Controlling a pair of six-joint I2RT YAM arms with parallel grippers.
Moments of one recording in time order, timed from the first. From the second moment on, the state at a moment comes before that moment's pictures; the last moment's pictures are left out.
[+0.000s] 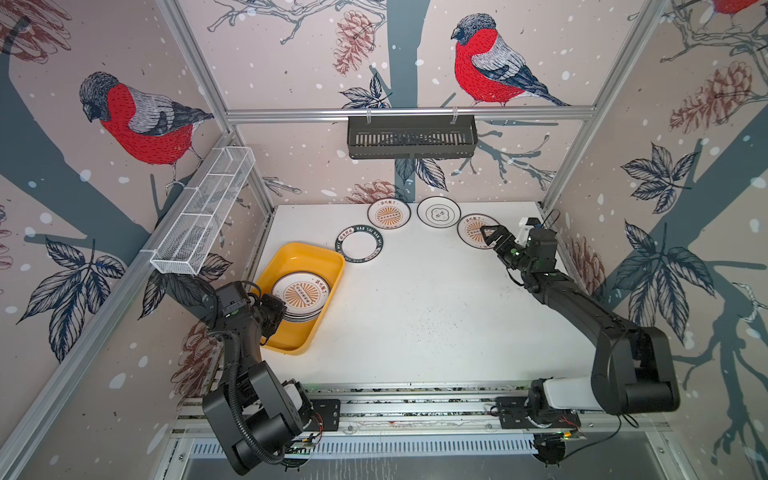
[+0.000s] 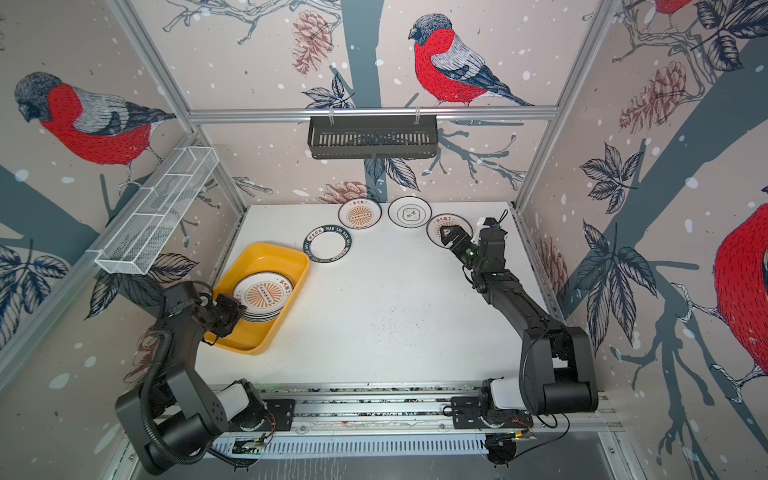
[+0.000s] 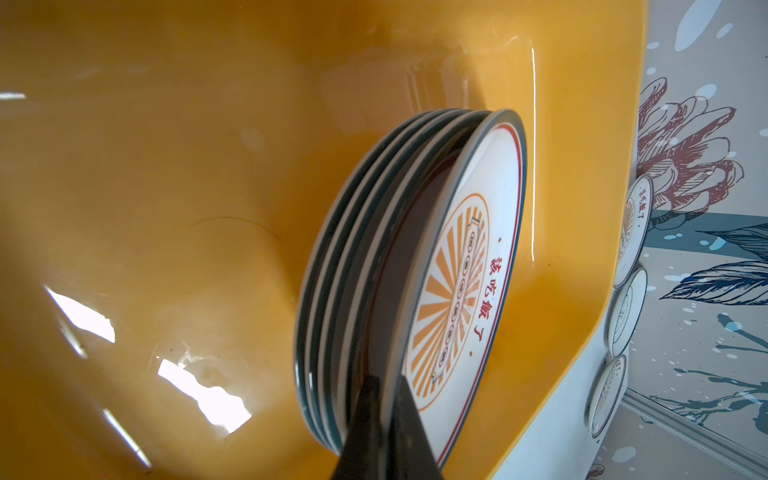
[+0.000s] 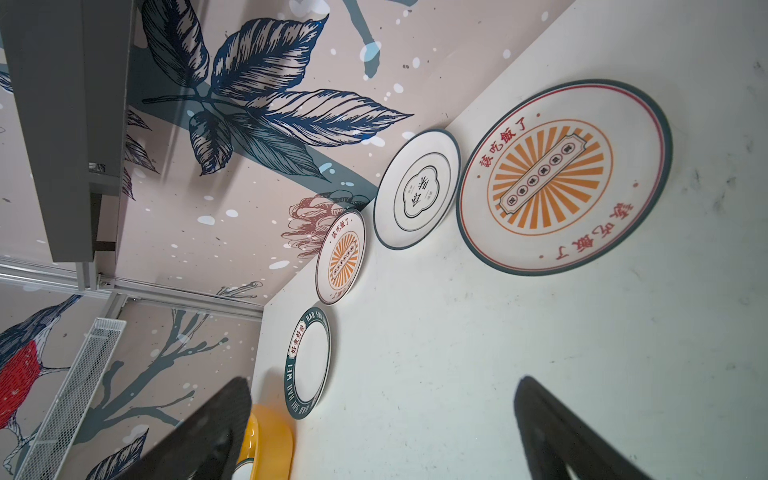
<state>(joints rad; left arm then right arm) 0.59 1.14 0.64 -0.57 0.46 -0.60 0.08 1.39 0.80 0.23 -0.34 0.84</state>
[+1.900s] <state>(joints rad) 0.57 0.64 0.72 -0.63 0.59 -0.65 0.05 1.45 0.89 0.20 -0.31 0.84</state>
